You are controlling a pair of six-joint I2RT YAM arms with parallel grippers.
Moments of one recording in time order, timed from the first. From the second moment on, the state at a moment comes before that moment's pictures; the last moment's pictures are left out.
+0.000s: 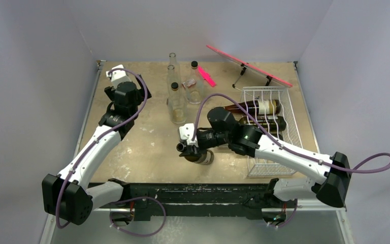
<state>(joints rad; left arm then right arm) -0.32 1.15 0.96 -0.14 -0.55 -0.43 1.02 1.27 1.08 -0.31 -0.59 -0.48</state>
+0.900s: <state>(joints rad) -0.32 1.15 0.96 -0.14 -0.58 -0.42 0.79 1.29 0.89 0.41 -0.57 -0.15</state>
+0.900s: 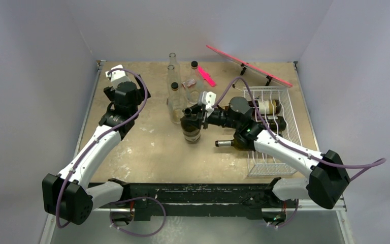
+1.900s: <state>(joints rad) -0.32 1.15 0.96 -0.14 -0.58 -0.42 0.50 1.63 1.00 0.80 -0.57 0.00</state>
